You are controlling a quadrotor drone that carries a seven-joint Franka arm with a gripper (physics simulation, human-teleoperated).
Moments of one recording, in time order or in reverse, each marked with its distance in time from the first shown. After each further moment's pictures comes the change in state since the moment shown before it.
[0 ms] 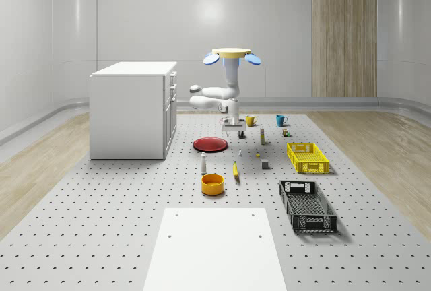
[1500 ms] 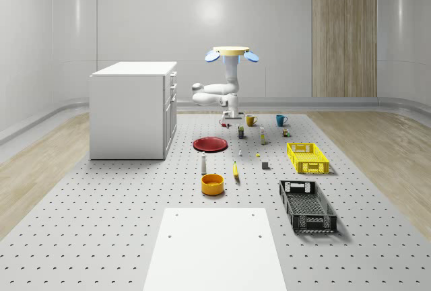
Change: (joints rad) arm 0.013 0.059 -0.010 -0.003 -0.025 -0.055 -0.011
